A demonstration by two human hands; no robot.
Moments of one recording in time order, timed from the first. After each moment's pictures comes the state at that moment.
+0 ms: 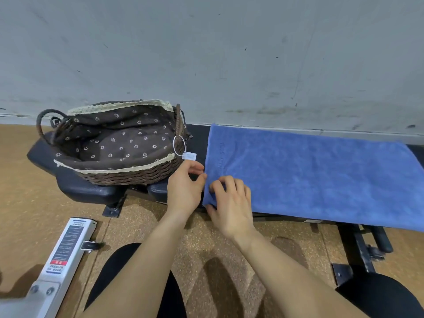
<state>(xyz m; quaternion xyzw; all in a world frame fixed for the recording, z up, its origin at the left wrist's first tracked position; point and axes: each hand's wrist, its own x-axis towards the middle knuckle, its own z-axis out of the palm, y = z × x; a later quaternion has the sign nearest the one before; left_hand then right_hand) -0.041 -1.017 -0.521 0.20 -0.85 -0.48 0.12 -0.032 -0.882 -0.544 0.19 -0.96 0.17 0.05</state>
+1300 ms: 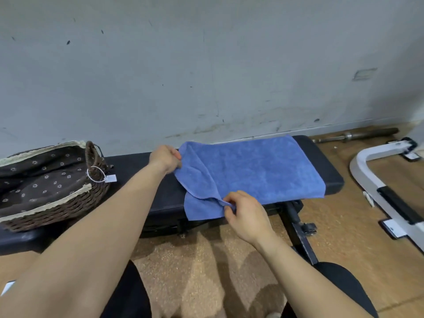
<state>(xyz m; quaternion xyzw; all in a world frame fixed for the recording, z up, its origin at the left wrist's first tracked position) -0.140 -0.871 -0.432 0.15 -0.91 -0.39 -0.06 0.003 -0.651 -0.481 0.06 -0.95 0.30 0.00</state>
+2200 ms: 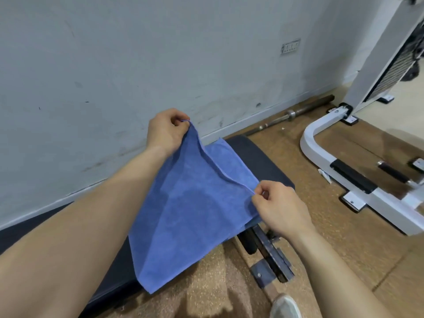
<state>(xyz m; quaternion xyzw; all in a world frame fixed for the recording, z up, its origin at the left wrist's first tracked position) -0.311 -0.598 -0.453 -0.12 -0.89 -0.42 0.08 -0.076 -0.424 -0.489 -0.23 -0.92 0.32 0.01</state>
